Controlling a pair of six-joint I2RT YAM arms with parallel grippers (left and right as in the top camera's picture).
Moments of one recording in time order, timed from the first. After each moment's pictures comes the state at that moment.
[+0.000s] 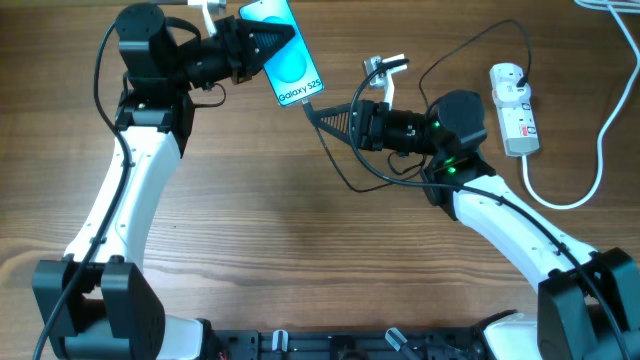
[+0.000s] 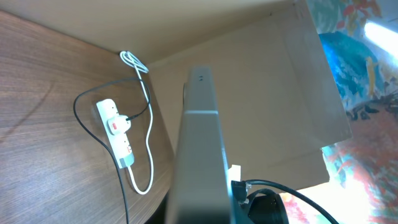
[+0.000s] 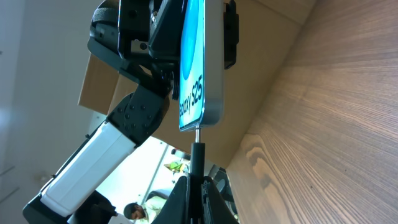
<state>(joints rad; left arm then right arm) -0.06 1.61 1.27 0.25 1.11 -1.10 0.39 1.54 0.86 0.82 -1.02 1.26</state>
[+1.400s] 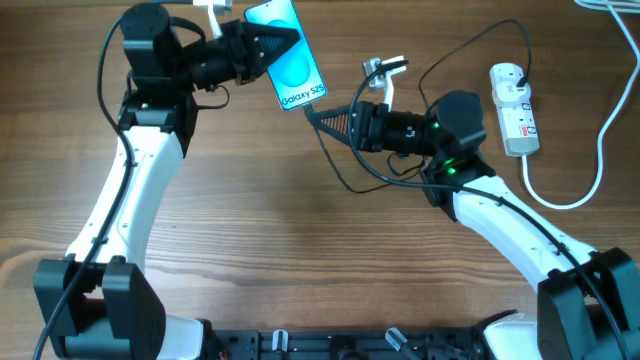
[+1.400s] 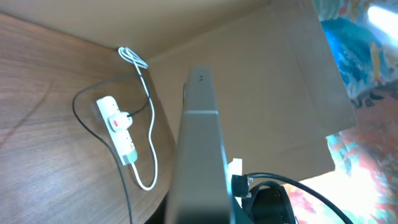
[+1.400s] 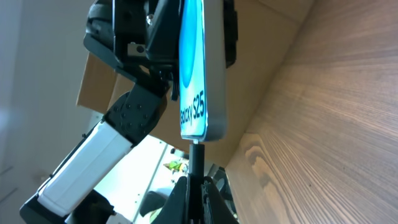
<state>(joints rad) -0.08 1.61 1.27 0.22 1.13 -1.04 0.39 1.54 0.85 0.83 -1.02 1.25</state>
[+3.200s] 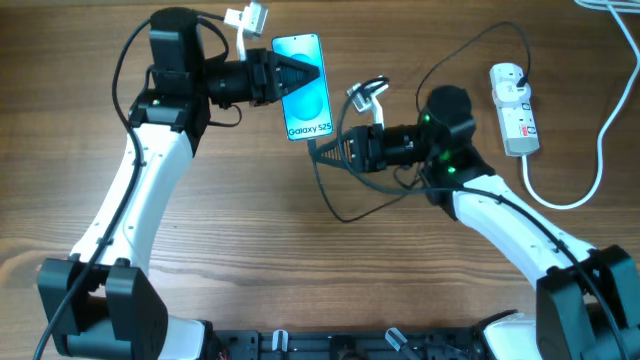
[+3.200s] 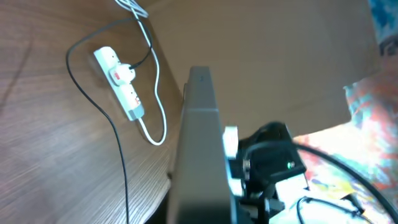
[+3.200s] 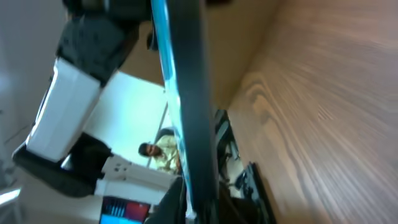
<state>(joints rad) -0.13 1.61 1.30 -0.14 1.22 -0.69 0.38 1.55 0.86 0.56 -1.26 1.08</state>
